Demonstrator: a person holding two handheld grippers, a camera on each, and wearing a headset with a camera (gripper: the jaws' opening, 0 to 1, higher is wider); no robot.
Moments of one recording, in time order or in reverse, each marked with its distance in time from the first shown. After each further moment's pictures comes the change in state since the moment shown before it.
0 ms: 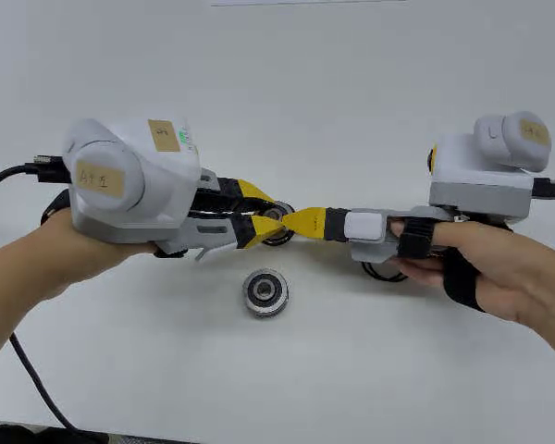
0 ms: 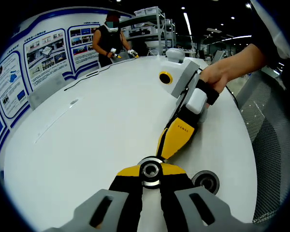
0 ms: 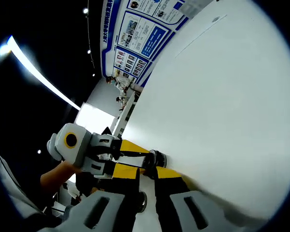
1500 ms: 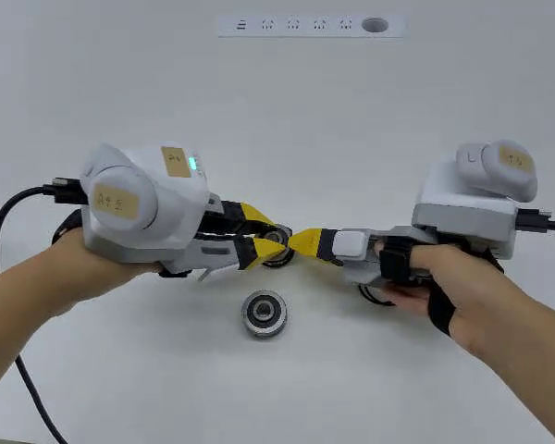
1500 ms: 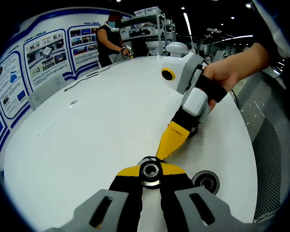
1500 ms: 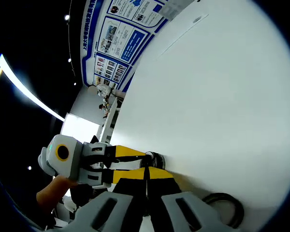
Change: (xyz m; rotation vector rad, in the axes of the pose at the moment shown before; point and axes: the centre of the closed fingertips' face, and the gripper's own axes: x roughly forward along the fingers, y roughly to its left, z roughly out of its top) left arm -0.001 0.000 0.000 0.002 -0.002 0.003; right arm 0.001 0.001 0.002 0.104 -0.037 -0.152
